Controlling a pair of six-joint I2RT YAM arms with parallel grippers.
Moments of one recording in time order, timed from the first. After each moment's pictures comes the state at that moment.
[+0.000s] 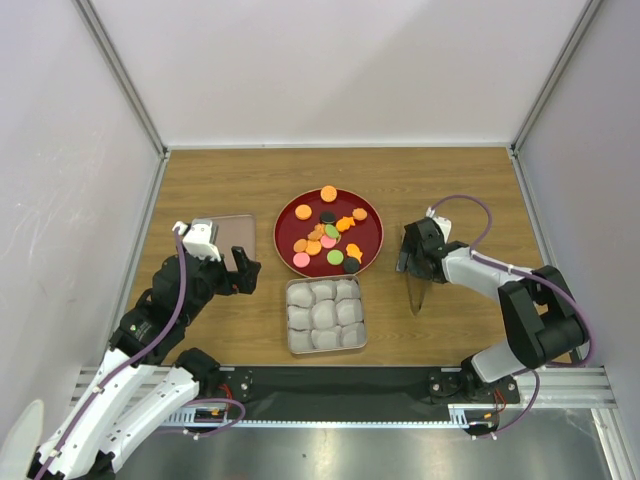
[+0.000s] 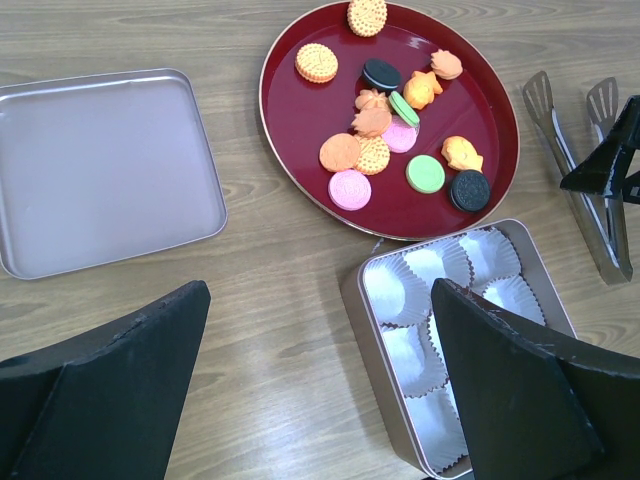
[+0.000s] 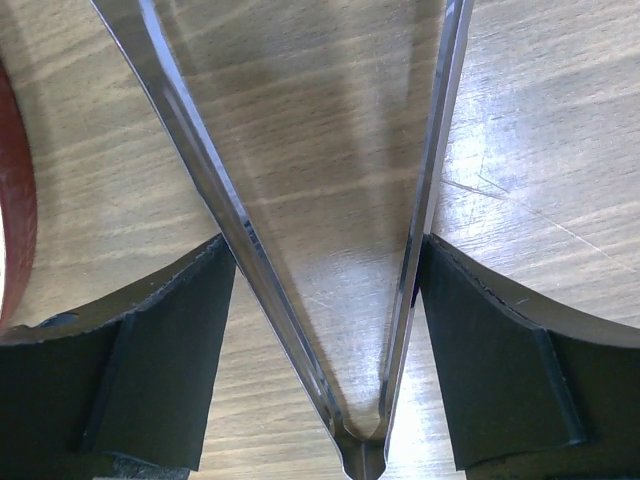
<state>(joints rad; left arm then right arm) -0.54 0.52 0.76 -0.64 -0.21 -0.33 0.42 1.50 0.75 -0.30 0.30 0.63</state>
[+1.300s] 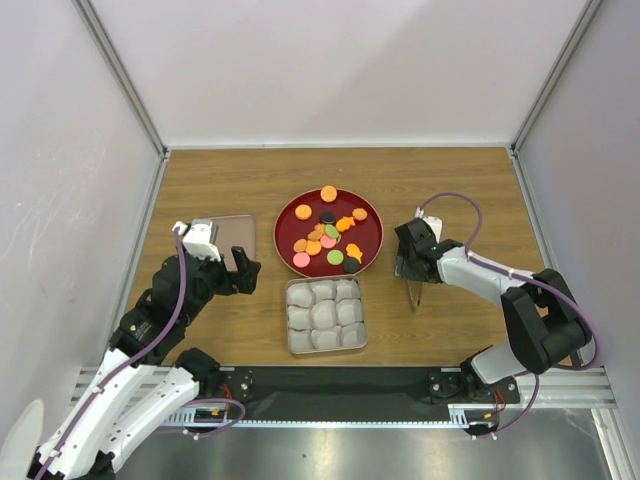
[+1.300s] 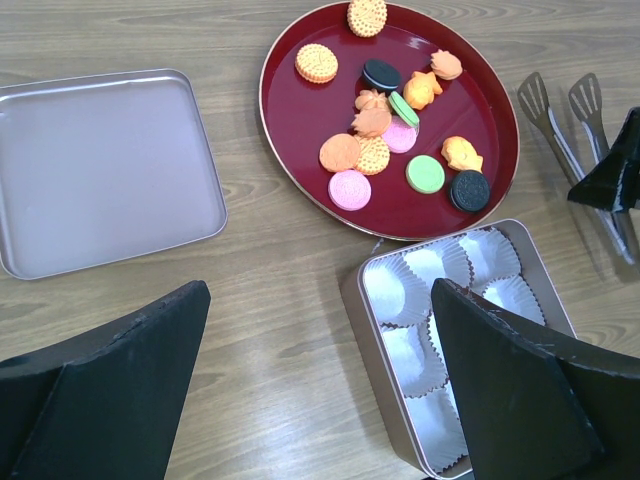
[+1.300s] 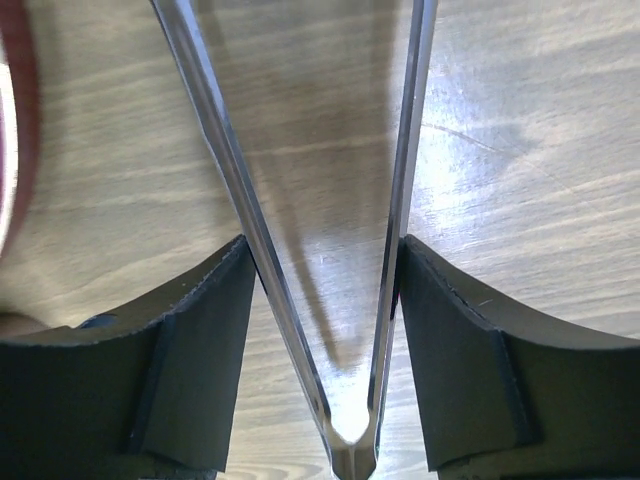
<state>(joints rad) -0.54 0.52 0.76 -0.64 -0.21 -0.33 0.50 1.48 0.79 -0.40 0.33 0.61</state>
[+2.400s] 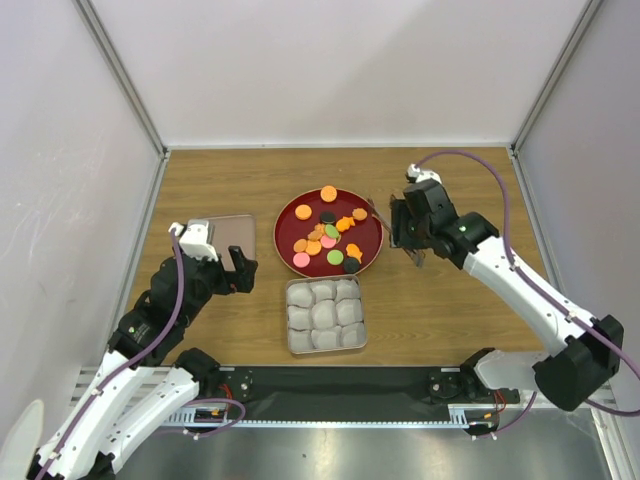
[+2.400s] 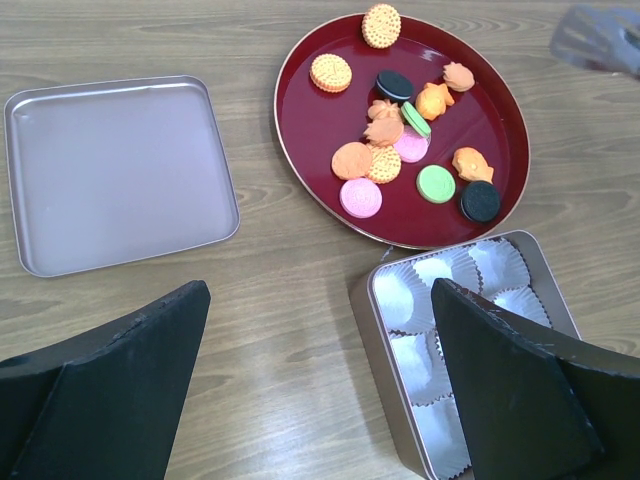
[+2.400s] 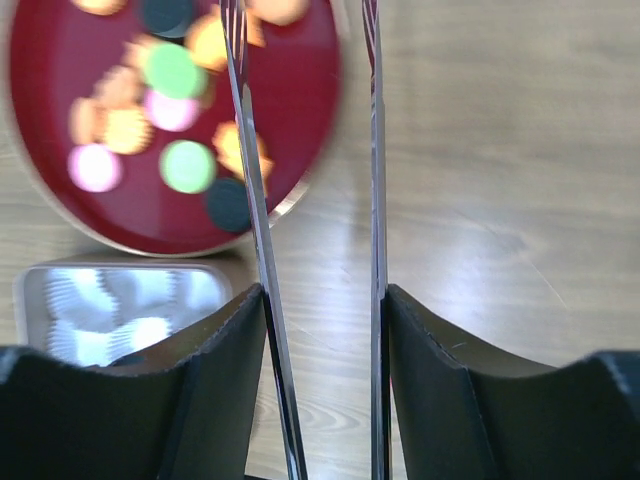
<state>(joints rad) -0.54 0.51 0.76 -0.64 -0.24 -0.33 0.57 1.25 1.17 -0.73 0.21 0.45</state>
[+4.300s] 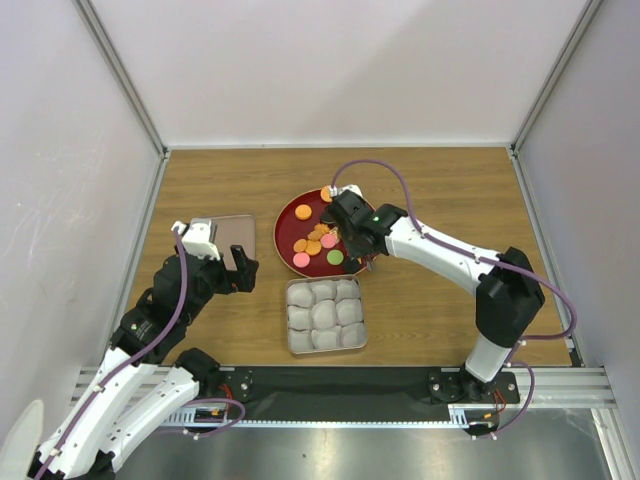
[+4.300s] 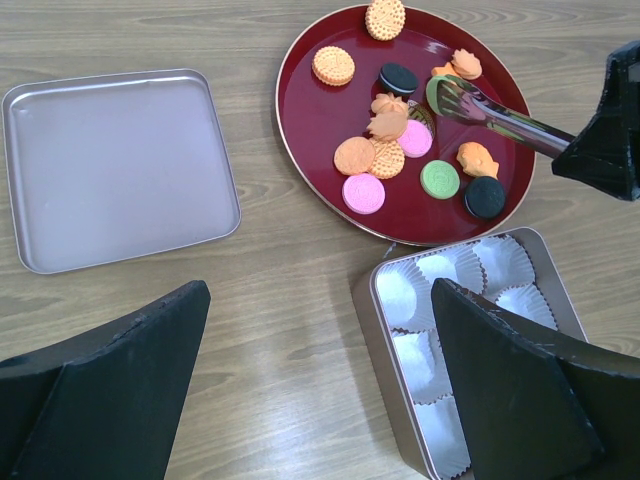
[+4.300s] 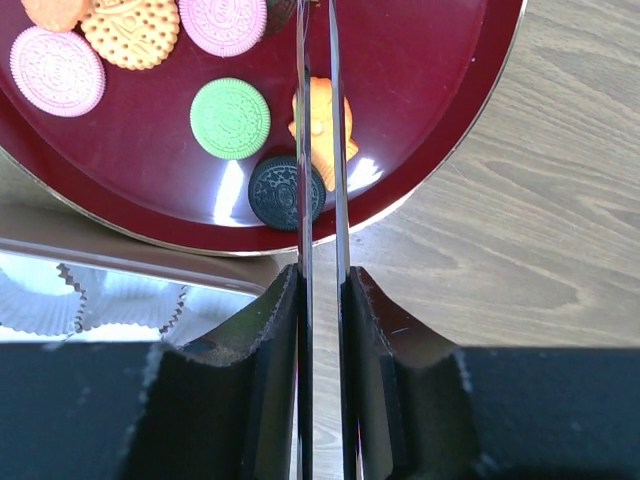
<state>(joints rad) -0.54 0.53 0.76 -0.64 -0.24 -0.33 0.82 1.72 1.42 -0.74 0.35 0.33</state>
